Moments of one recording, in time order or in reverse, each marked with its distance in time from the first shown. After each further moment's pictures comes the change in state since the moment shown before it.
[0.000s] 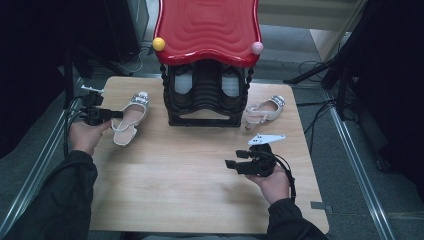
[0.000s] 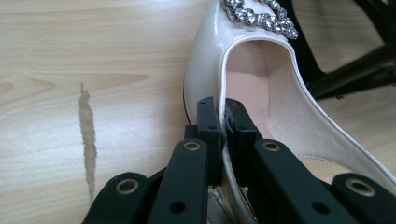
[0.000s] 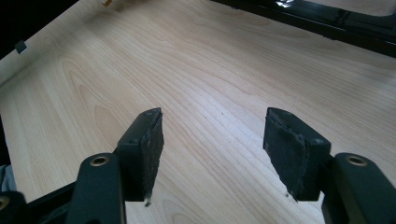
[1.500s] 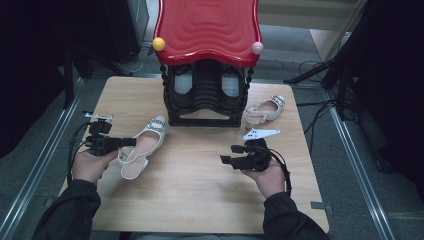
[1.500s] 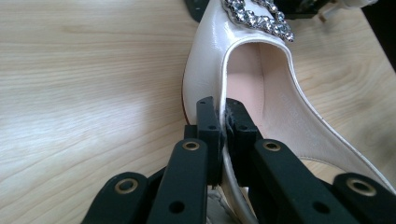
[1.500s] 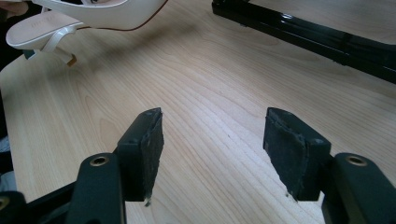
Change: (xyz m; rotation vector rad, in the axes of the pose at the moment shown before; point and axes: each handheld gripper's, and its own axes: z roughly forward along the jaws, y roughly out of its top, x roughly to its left) left arm -0.063 -0.072 -0.024 0.049 -0.200 0.028; right arm 0.004 0.016 0.007 -0.008 0.022 -0.026
